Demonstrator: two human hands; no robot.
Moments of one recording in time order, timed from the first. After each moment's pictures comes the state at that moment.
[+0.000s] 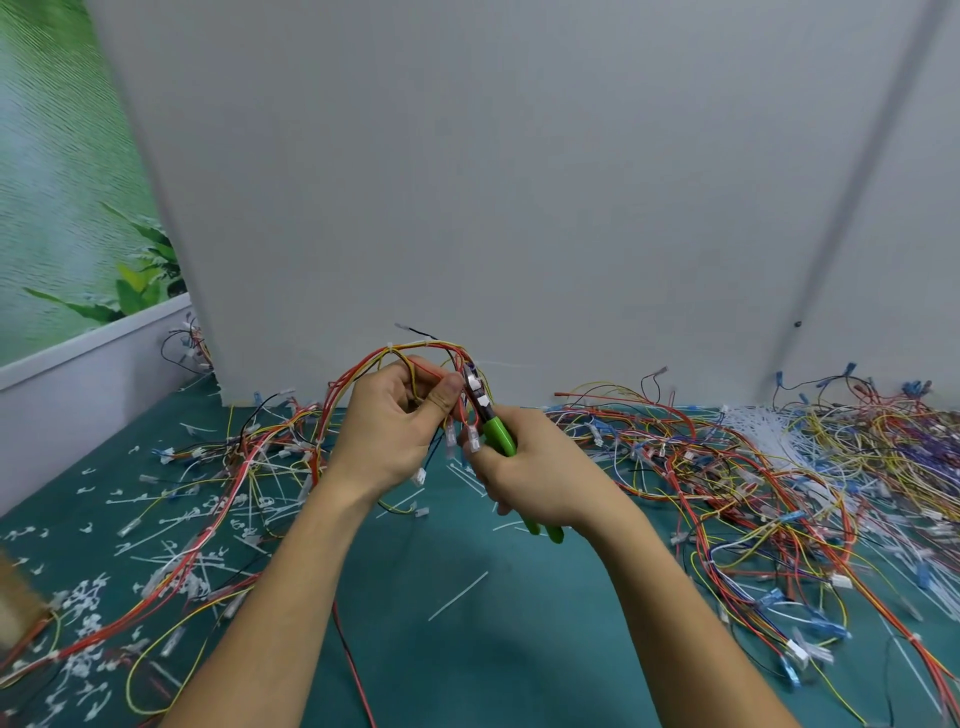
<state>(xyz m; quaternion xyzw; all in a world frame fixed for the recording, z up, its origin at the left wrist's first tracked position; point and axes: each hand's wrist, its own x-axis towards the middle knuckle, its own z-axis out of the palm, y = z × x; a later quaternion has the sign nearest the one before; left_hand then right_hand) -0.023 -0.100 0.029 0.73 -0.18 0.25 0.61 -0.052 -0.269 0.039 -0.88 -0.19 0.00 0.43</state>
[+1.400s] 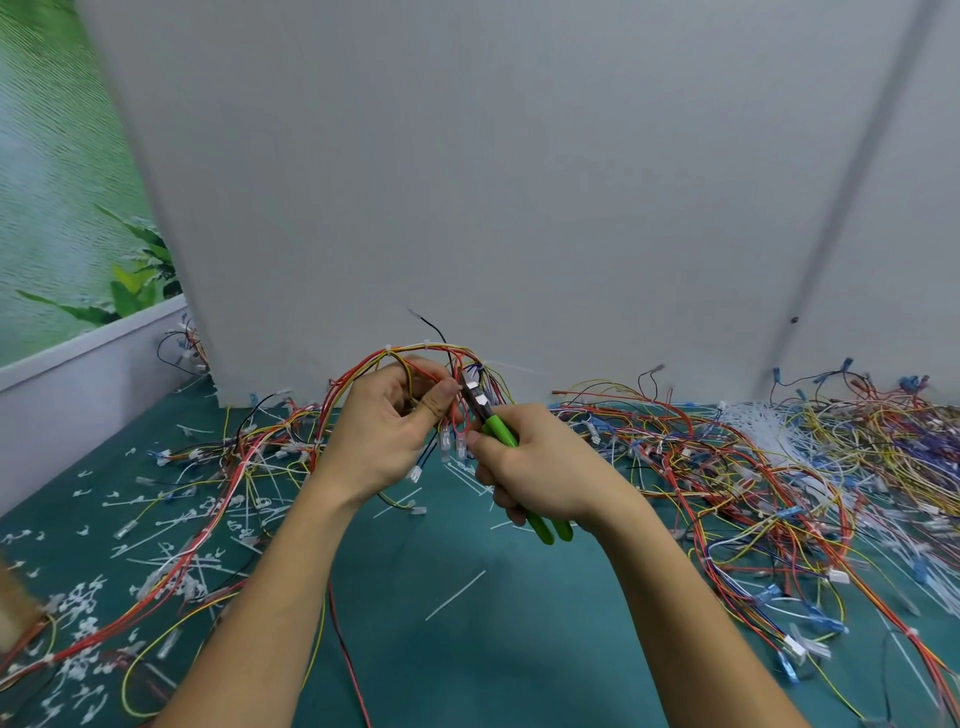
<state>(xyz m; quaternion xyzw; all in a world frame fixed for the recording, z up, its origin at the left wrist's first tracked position) -0.021 -0.093 0.027 0.74 -0.22 0.22 0.59 -0.064 -0.273 0.051 -0.85 -0.19 0.06 0.49</state>
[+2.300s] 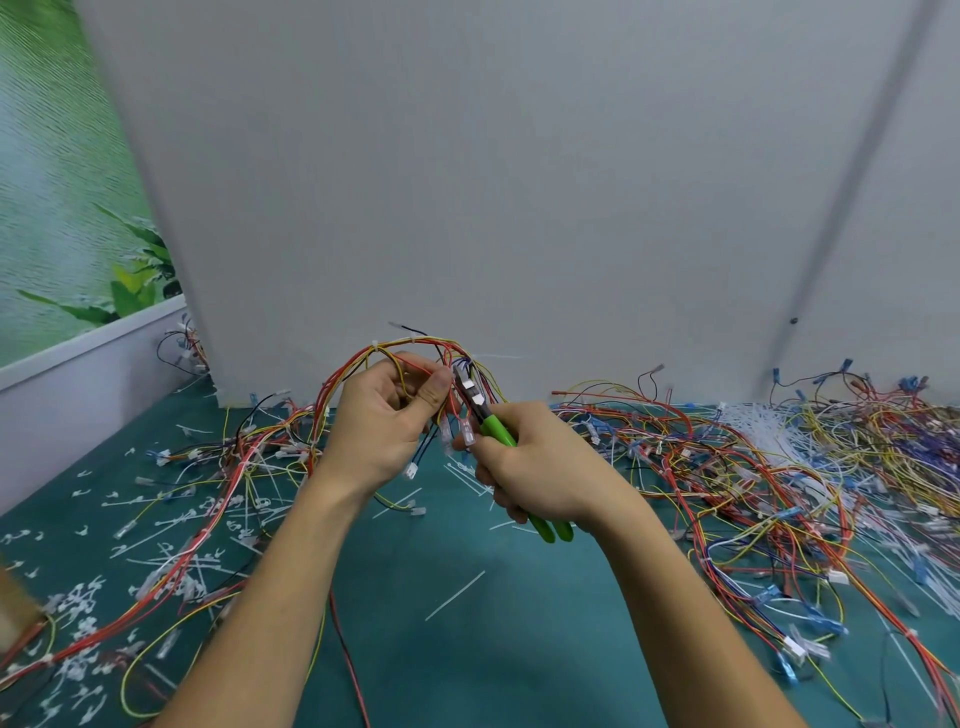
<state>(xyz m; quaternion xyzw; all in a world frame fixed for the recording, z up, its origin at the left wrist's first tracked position) -0.016 -0.096 0.025 0.70 -0.19 0.23 0.65 -0.062 -0.273 0.050 -0.86 -0.19 0.04 0.48</state>
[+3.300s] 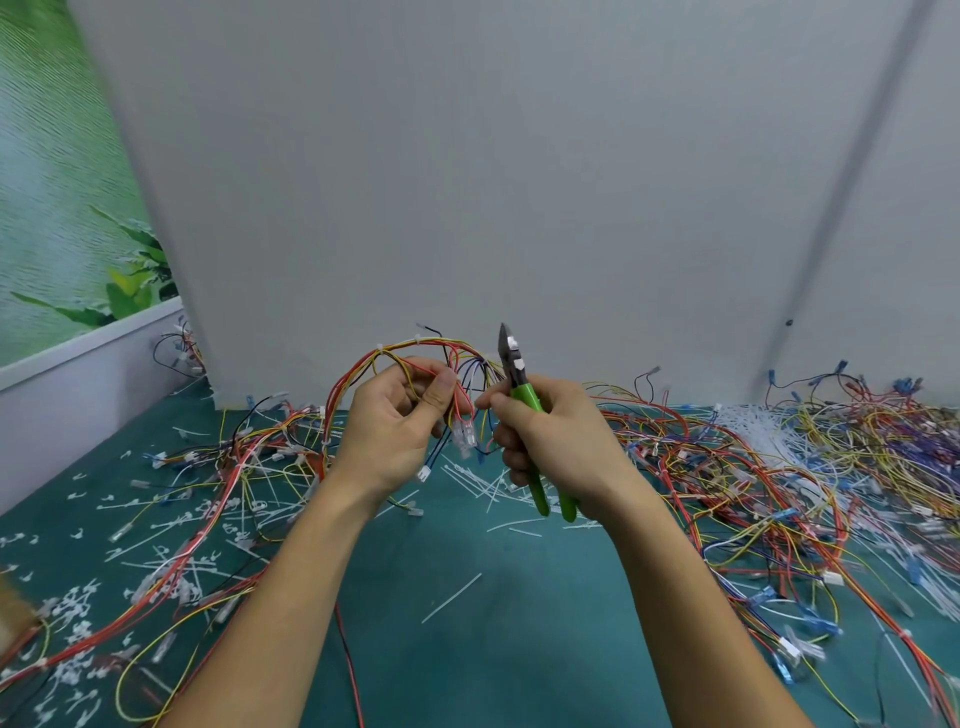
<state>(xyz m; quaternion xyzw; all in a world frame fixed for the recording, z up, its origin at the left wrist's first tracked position) -0.023 -0.109 0.024 0.68 -0.20 0.21 0.67 -0.054 -0.284 0.052 -0.74 -0.14 -0.01 0.65</state>
